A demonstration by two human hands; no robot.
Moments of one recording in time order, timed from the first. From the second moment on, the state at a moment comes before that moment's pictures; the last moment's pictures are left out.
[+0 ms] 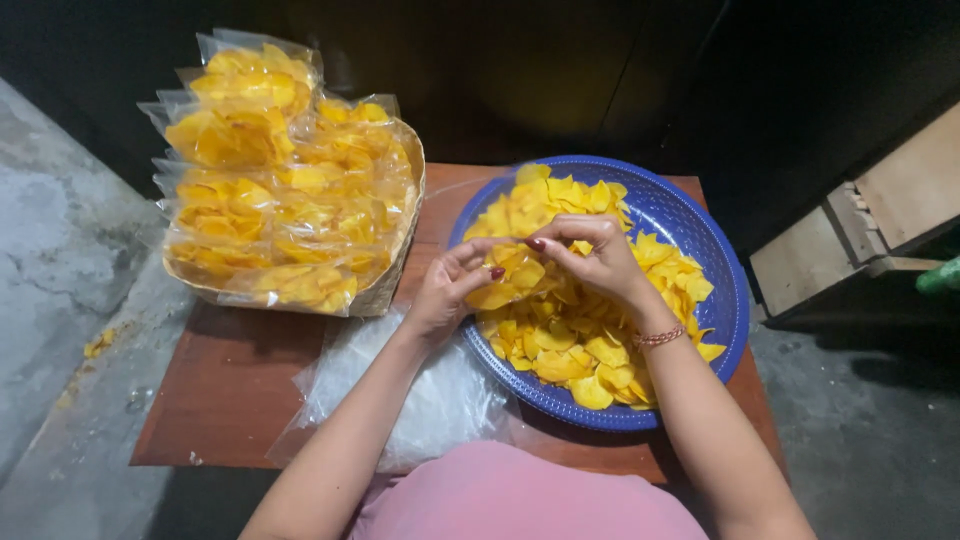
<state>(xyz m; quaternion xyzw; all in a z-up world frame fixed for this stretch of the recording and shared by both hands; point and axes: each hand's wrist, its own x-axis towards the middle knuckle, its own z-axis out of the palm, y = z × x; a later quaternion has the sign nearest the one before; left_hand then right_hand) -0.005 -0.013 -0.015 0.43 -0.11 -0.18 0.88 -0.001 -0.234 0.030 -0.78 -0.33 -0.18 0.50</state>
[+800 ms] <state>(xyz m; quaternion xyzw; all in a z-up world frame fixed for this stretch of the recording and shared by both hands) -0.001 -0.011 -0.012 0.49 -0.11 -0.21 0.84 -0.003 -0.233 0.035 -0.85 -0.27 -0.22 0.39</state>
